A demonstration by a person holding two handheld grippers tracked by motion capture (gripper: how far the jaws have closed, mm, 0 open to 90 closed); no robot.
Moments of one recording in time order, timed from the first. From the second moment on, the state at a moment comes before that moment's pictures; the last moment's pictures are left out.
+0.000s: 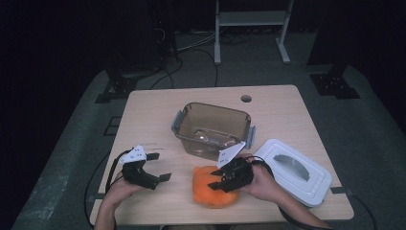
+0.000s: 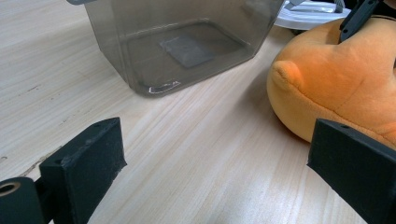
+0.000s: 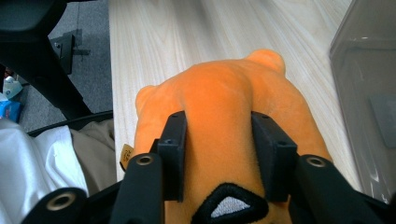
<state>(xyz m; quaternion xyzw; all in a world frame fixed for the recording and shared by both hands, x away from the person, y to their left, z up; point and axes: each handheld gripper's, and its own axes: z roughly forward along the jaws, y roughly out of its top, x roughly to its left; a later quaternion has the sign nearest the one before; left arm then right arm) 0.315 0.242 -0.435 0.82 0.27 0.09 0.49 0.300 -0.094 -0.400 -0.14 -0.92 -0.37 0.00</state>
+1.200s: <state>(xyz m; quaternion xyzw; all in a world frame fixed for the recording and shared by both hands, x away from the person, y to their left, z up) 0.315 0.248 -0.437 0.82 0.28 0.10 0.49 0.311 -0.105 -0.319 -0.14 -0.89 -0.43 0.04</state>
